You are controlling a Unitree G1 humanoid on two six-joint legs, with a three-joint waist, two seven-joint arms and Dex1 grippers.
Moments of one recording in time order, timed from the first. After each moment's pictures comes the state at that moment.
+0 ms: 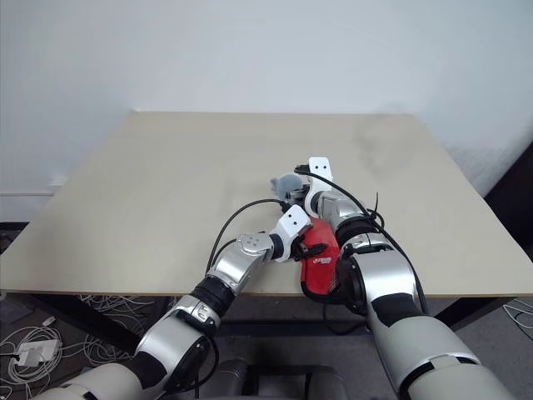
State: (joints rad) left arm -0.70 -0.10 -0.29 0.71 0.08 0.19 -0.59; right arm -1.13 -0.12 -0.16 1.28 0.16 0.31 0.33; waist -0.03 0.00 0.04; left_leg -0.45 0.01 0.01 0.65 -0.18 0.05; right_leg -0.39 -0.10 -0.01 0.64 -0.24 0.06
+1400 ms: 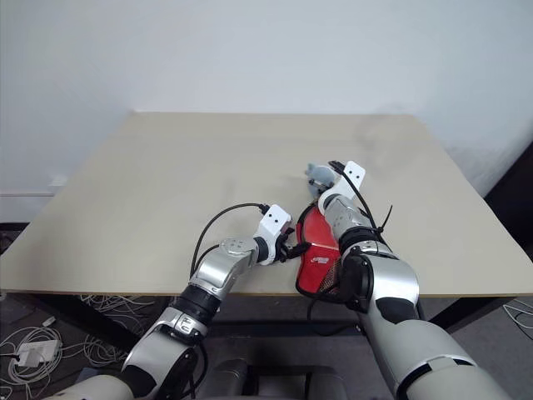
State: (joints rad) left arm -0.58 -0.03 -0.26 0.47 0.00 0.41 -0.55; right arm -1.11 -0.10 -0.43 1.32 0.32 0.15 0.19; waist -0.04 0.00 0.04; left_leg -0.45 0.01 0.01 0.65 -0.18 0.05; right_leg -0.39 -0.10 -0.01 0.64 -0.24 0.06
